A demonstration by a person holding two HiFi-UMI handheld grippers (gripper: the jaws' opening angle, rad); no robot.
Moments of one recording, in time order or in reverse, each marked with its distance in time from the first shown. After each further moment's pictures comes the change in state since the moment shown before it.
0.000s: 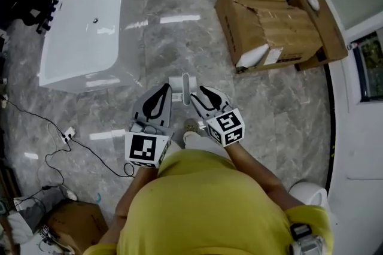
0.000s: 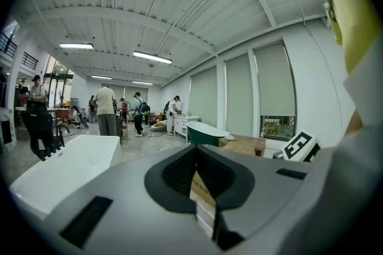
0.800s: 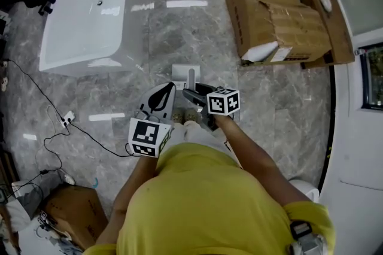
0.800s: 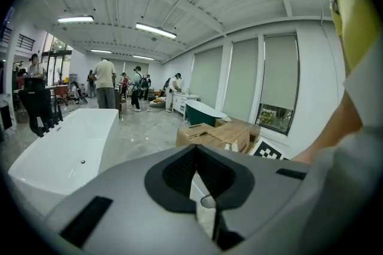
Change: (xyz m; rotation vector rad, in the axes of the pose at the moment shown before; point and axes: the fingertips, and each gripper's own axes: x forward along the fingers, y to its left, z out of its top) left arm 0.017 0.020 -0.069 -0.100 0.217 -0.036; right arm 0.083 0.002 -0.091 0.547 0.267 0.305
